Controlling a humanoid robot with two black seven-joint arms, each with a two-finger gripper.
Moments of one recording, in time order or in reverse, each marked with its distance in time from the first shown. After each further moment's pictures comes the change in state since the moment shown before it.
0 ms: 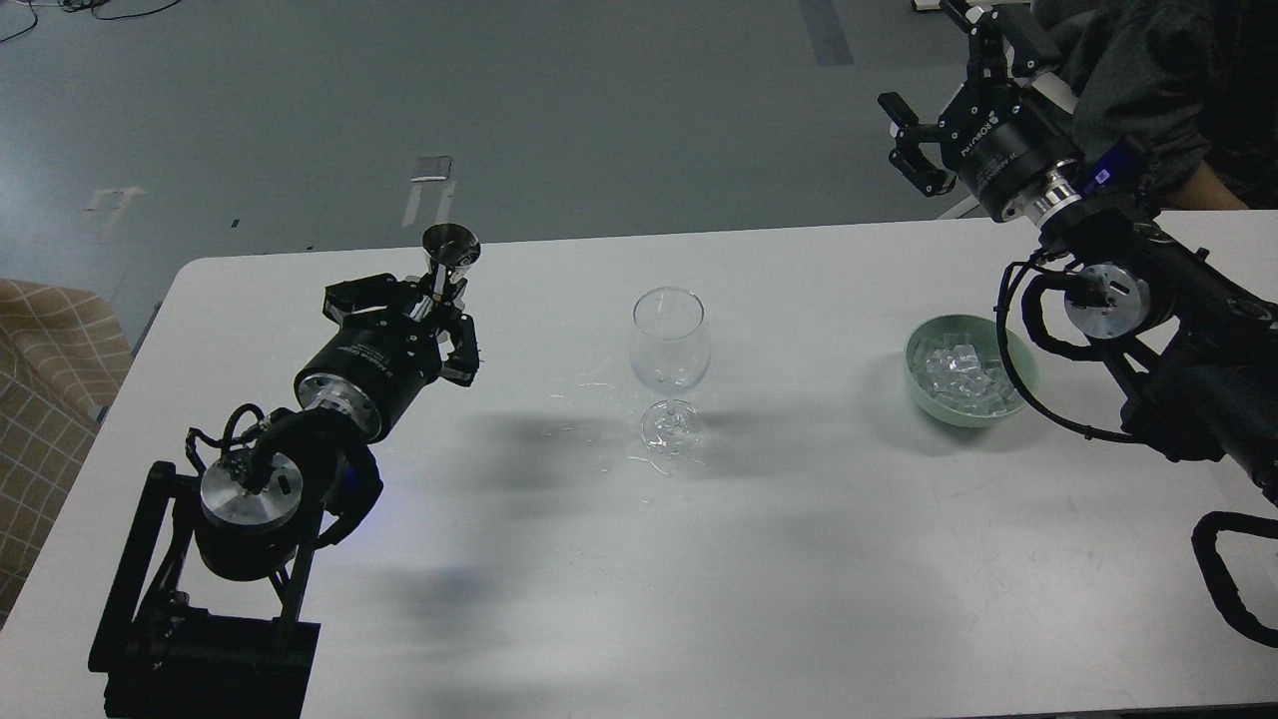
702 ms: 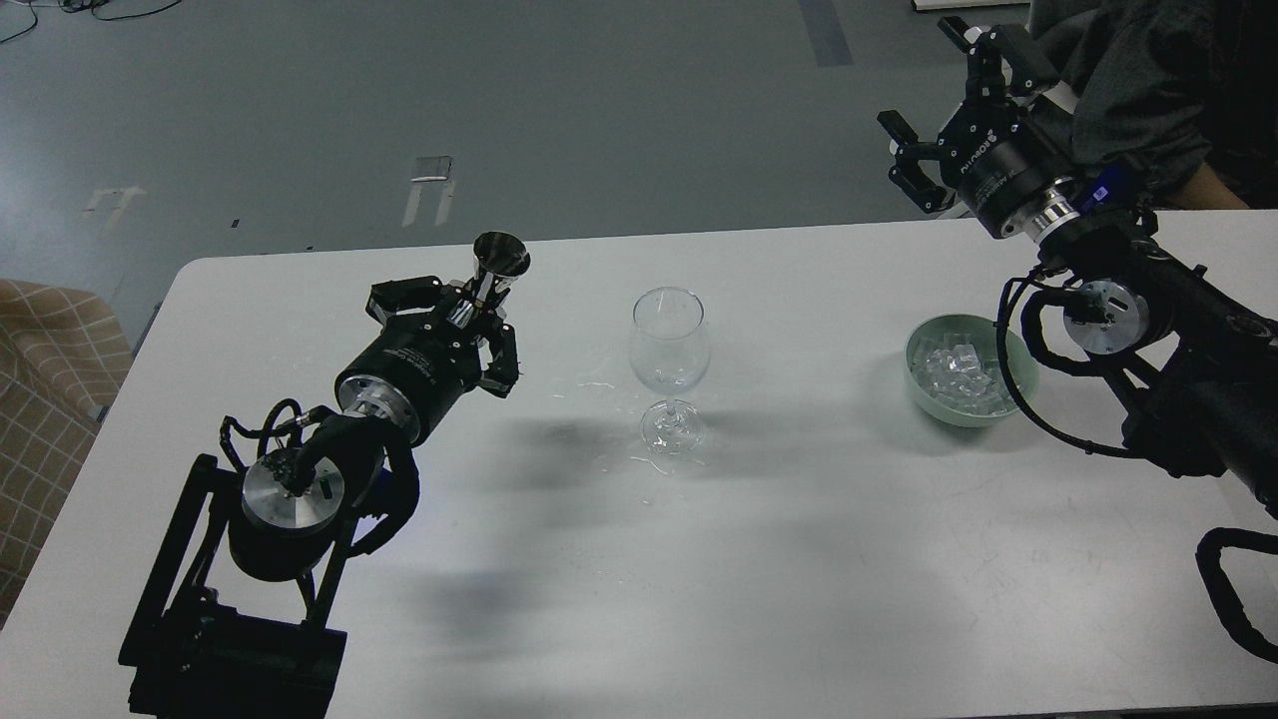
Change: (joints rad) left arm -0.009 0.000 0.117 -0.032 0.065 0.053 -0.002; right arm -0.030 -0.003 0.001 0.024 0.000 -0.012 0.000
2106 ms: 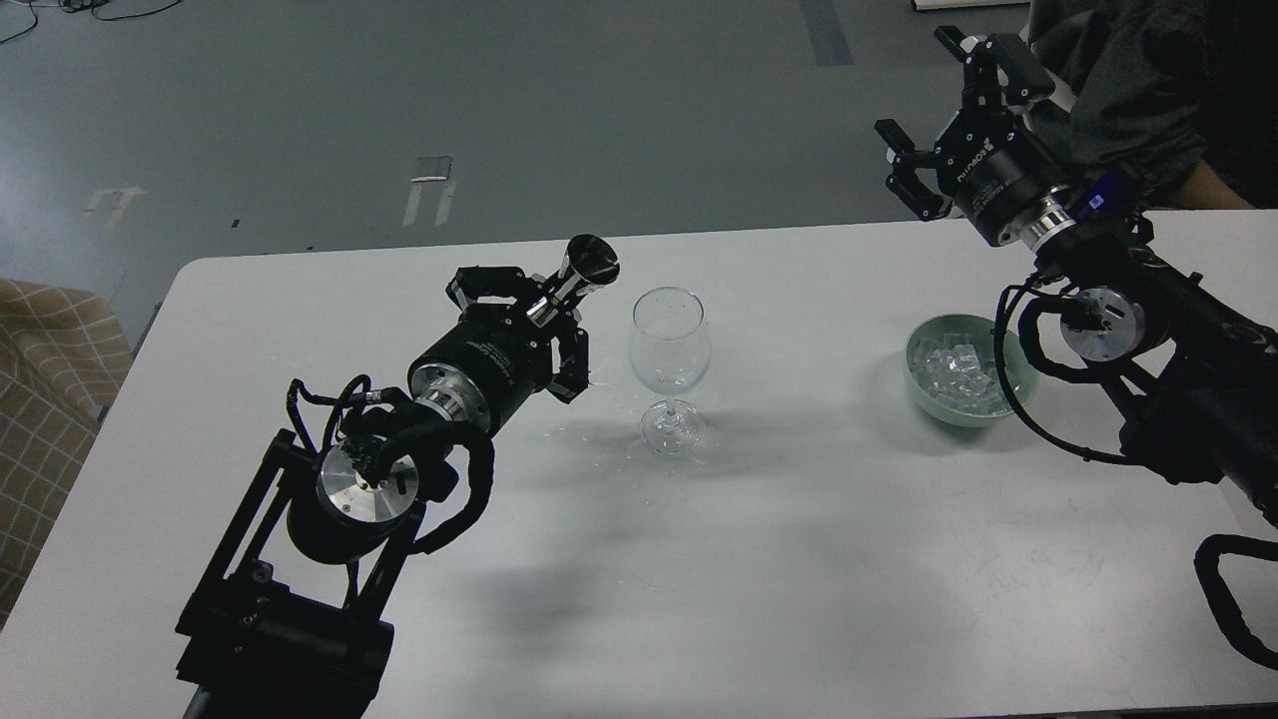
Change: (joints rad) left arm -0.091 0.000 0.156 -0.018 0.072 0.068 0.011; right arm -0.015 0.003 -0.001 0.003 0.000 0.000 0.000
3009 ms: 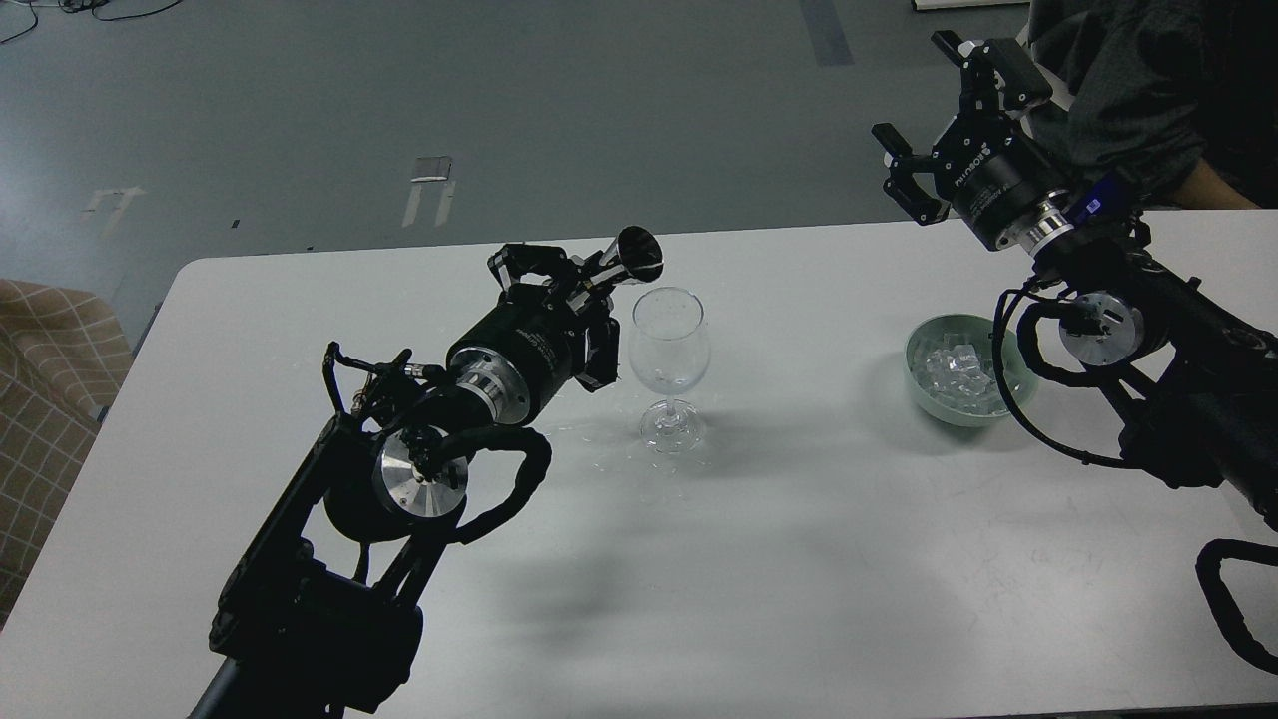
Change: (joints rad) left arm -0.076 0.000 0.120 0.031 0.167 0.001 0.011; right arm -0.010 -0.003 0.001 0.018 0.000 0.000 0.000
